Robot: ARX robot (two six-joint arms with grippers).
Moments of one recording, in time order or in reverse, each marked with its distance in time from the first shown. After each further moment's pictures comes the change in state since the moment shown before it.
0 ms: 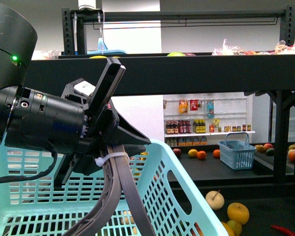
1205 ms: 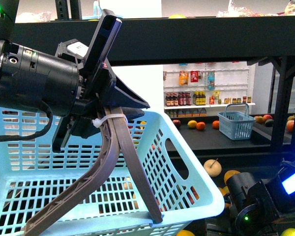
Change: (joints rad) left arm 0.000 0.002 0.000 0.000 -0.003 0.002; right arm 0.239 1.786 1.491 -0.328 0.123 0.295
